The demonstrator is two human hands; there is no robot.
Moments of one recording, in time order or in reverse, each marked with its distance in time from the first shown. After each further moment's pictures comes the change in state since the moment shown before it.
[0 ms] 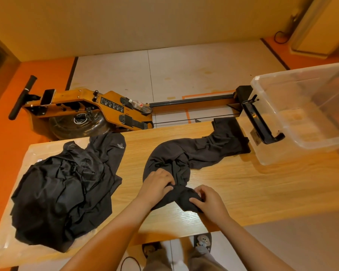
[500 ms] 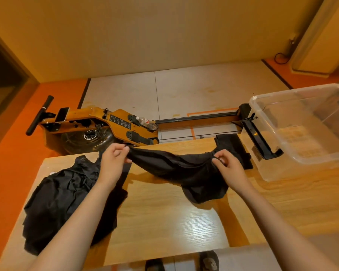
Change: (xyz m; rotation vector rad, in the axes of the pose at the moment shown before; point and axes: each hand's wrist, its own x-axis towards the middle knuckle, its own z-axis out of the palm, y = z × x) left_hand -0.012 -0.041 -0.141 -0.923 0.636 -0.575; right_hand 0.044 -0.066 -0.121 0.236 0.245 -0.141
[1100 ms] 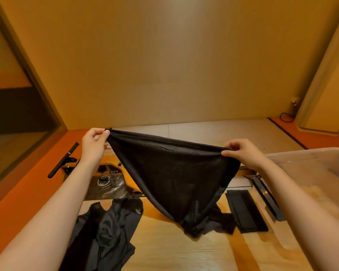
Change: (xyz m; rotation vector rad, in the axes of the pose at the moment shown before) left_hand 0.091 0.141 -0.089 -0.119 0.319 0.261; right_hand 0.112 -0.146 -0.093 -0.149 -0.151 -0.232
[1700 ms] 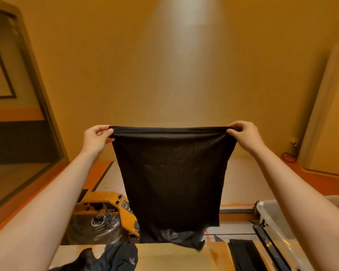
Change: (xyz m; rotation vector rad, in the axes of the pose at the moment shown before) left_hand 0.073 0.110 0.008 -0.110 0.016 0.131; right_hand 0.083 -0.098 -0.095 -0.017 0.505 -0.221
